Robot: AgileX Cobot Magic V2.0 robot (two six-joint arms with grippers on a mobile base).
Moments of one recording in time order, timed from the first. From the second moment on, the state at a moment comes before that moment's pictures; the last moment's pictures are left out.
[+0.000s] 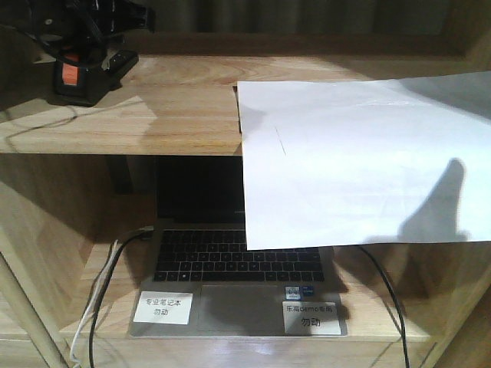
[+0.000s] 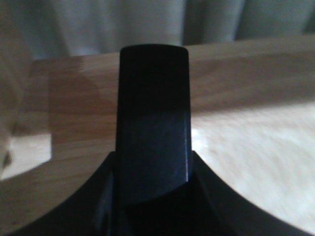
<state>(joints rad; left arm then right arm) -0.46 1.60 -1.91 0.33 1.01 -0.32 -0.04 0.58 -1.05 0.02 0.56 0.06</state>
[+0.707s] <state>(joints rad) -0.56 0.95 -1.22 0.00 0.52 0.12 -0.04 0.58 -1.05 0.02 0.56 0.06</state>
